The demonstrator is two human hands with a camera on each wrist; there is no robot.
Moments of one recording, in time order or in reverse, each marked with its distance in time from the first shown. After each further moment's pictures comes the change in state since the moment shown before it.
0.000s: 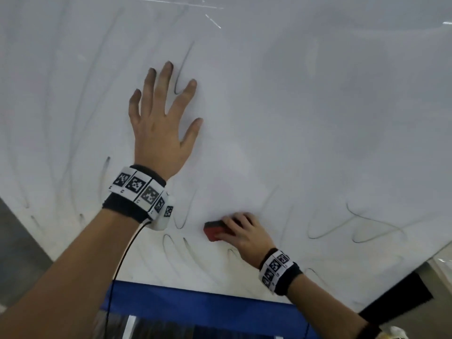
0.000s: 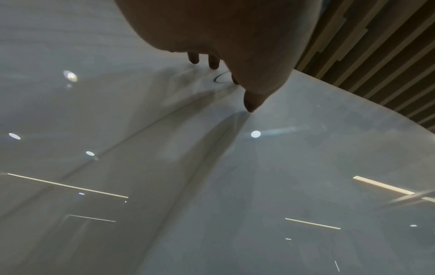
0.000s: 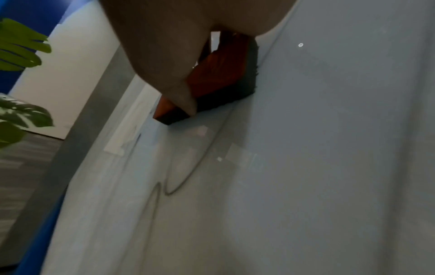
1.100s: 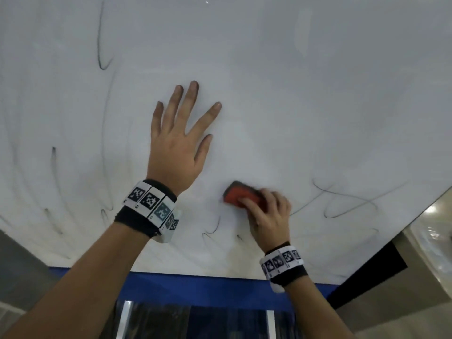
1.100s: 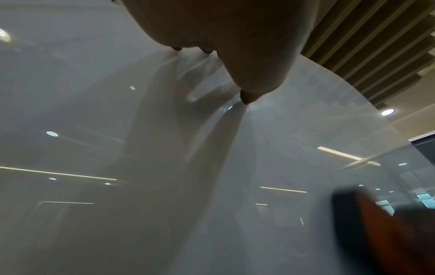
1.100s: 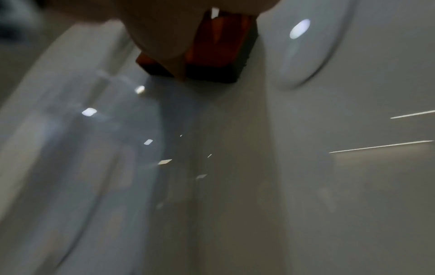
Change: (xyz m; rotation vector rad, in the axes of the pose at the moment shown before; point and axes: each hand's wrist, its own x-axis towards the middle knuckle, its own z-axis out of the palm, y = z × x) left_hand -0.041 0.105 0.045 -0.021 -0.087 0.219; right_hand -0.084 0.042 -0.017 0.052 0.449 0.639
